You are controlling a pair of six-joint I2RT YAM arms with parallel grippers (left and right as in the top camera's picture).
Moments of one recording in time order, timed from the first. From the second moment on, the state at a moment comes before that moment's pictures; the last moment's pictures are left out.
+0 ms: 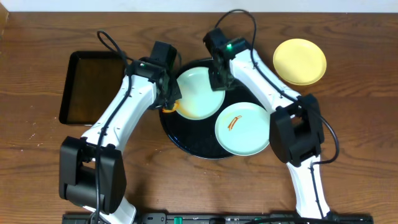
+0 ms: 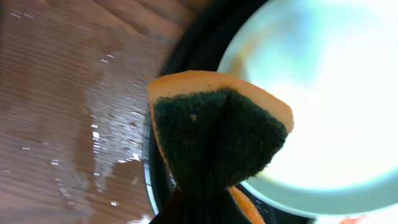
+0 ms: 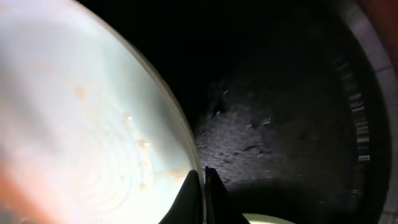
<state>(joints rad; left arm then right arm) -0.28 1.77 1.37 -0.94 0.02 -0.61 0.50 2.30 2.05 -1.14 0.05 0.35</state>
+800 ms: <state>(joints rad) 0.25 1.76 1.37 -0.72 0.07 -0.45 0.52 2.16 2.09 -1.18 0.30 0.20</state>
